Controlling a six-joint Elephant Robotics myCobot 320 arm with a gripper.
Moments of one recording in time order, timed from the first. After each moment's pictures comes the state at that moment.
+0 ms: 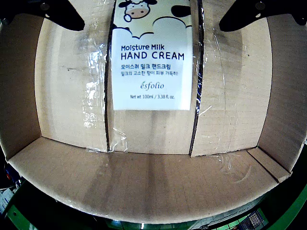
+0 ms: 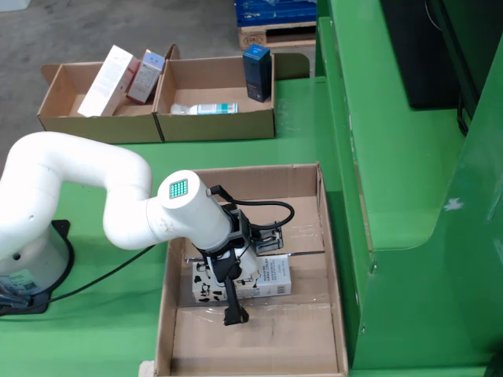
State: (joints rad) arm 0.01 -0.95 -1.06 0.75 1.57 -0.01
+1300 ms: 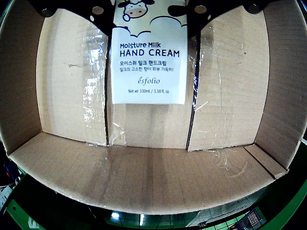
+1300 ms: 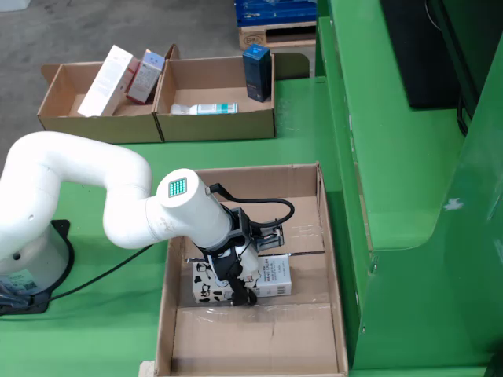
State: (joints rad) arm 0.02 -0.95 -1.05 0.75 1.57 -0.01
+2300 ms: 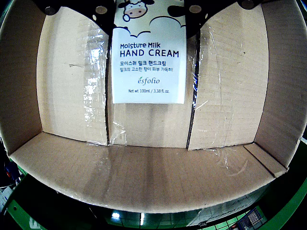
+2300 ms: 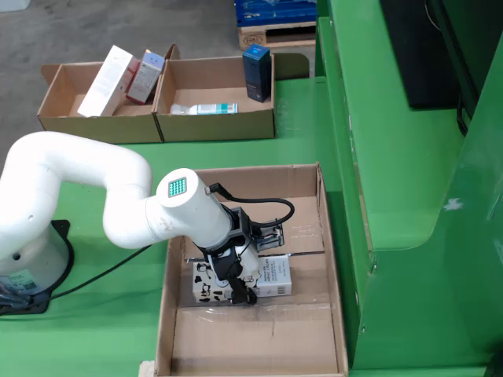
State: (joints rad) arm 0.02 -0.95 -1.05 0.75 1.57 -0.01
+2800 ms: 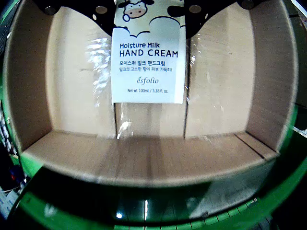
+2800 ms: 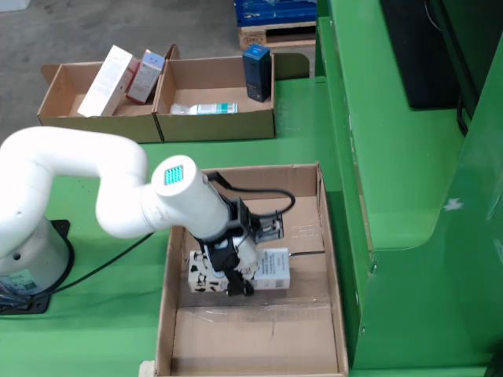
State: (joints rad) arm 0.00 -0.88 -0.95 0.57 1.59 0.02
